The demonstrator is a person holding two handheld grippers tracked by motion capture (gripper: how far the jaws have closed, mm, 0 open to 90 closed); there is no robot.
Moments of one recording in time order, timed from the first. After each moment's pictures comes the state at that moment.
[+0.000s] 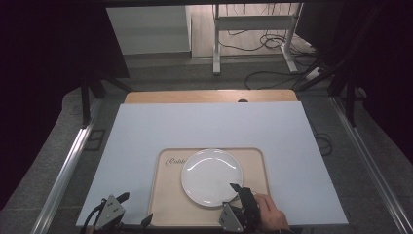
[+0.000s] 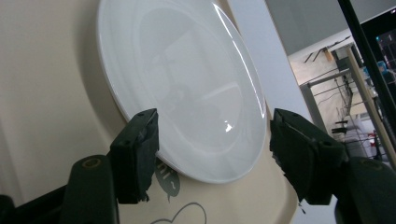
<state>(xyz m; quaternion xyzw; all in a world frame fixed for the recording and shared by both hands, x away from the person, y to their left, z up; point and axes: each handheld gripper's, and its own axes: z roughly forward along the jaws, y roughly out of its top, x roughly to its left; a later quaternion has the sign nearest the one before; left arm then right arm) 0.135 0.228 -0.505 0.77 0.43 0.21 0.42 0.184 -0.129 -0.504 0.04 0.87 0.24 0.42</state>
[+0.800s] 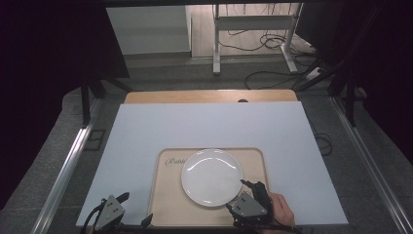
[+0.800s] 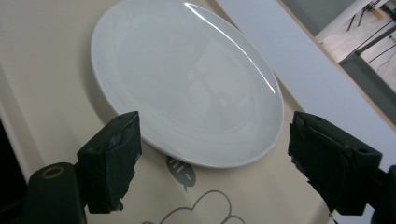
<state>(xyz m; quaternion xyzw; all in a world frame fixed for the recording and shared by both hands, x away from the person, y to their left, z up) 0.134 0.228 -0.505 0.77 0.42 0.22 0.42 0.196 -0.158 -0.486 0.15 0.88 0.33 0.32</state>
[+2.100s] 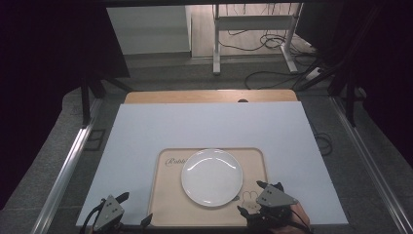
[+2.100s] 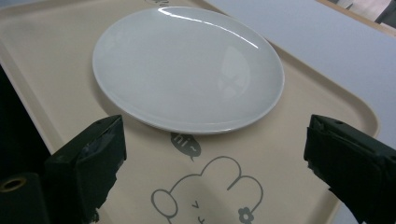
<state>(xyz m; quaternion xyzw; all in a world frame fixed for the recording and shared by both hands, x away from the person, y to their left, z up) 0.134 0.228 -0.504 0.77 0.42 0.22 0.43 0.203 -0.204 -0.484 0.26 0.85 0.40 0.22</state>
